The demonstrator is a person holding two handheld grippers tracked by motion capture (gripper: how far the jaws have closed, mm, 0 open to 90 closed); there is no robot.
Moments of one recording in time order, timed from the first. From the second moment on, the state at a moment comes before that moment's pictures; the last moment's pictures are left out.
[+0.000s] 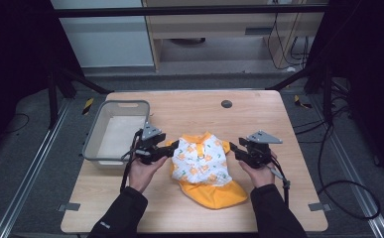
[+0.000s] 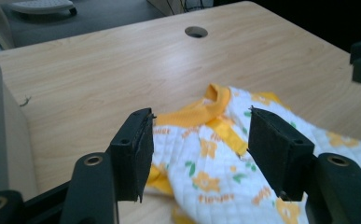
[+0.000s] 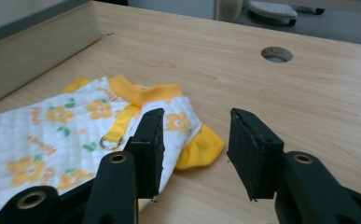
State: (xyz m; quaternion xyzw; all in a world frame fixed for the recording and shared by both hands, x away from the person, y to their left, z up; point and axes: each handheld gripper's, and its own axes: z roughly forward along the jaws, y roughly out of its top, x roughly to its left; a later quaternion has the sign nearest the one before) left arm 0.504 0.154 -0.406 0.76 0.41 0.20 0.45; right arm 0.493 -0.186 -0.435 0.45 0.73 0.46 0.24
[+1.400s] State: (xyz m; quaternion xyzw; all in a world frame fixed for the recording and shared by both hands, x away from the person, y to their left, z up) left arm 0.457 0.150 -0.482 0.85 0.34 0.13 0.38; right arm 0.414 -0.191 -0.488 0.40 0.82 0.39 0.11
